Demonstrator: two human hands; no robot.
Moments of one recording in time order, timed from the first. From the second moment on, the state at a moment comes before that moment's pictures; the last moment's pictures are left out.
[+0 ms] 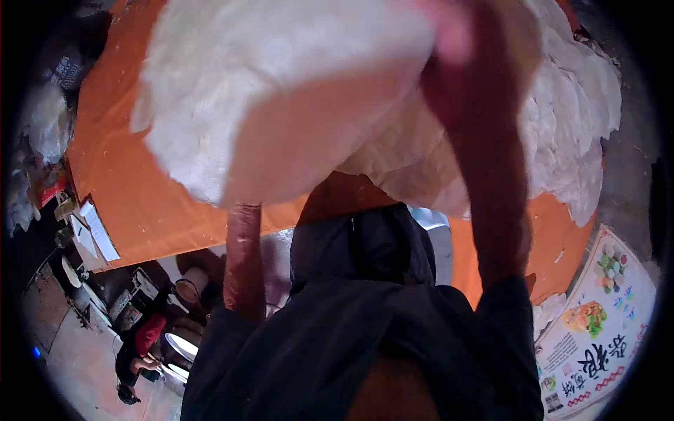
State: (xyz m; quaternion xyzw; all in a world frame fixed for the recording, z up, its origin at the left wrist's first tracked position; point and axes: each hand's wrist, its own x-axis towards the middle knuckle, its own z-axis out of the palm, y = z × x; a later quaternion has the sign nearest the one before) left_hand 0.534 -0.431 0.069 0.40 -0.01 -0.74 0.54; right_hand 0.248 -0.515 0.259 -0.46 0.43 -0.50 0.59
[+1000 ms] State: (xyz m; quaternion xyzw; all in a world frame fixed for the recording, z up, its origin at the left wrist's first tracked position) left_hand 0.585 -0.431 0.020 0.51 -0.18 -0.67 0.51; right_hand 0.248 -0.480 0.067 -0.34 0.57 -0.39 0.63
